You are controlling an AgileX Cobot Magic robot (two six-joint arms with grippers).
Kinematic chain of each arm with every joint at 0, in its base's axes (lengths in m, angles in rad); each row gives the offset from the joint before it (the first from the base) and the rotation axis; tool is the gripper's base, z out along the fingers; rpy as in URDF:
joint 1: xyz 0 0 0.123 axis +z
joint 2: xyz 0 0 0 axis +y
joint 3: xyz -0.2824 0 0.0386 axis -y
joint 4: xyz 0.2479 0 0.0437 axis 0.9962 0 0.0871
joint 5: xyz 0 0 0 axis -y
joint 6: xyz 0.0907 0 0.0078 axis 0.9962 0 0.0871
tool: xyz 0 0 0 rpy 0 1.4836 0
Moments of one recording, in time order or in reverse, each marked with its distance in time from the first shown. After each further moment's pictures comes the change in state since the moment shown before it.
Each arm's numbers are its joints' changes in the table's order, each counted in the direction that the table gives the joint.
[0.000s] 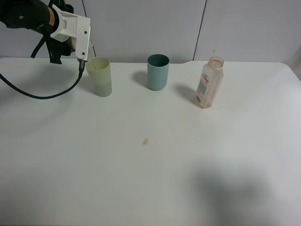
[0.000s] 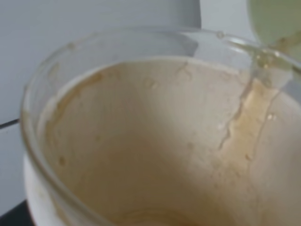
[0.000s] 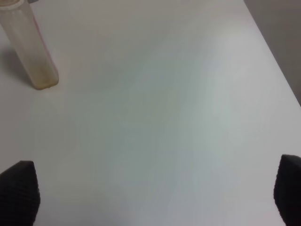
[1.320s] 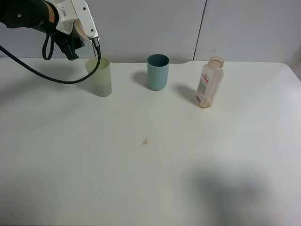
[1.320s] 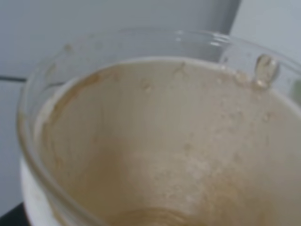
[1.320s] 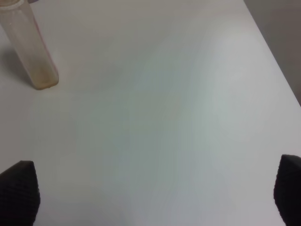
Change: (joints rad) left arm 0.027 0.000 0.000 -0.077 0.090 -0.442; right arm 0.000 0.000 0.000 0.000 0.000 0.000
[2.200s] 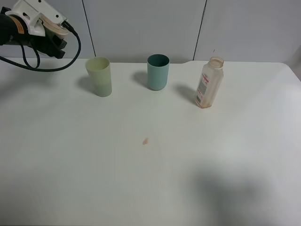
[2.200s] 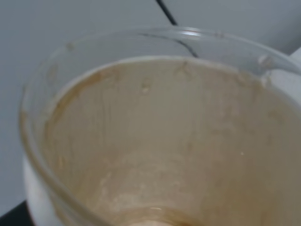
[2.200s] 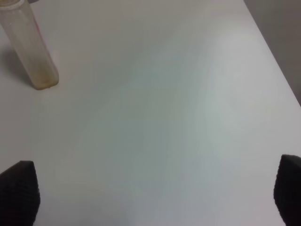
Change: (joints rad) left arm 0.243 0.000 -0.190 -0.138 0.394 -0.267; right arm 0.000 0.000 0.000 0.000 0.000 0.000
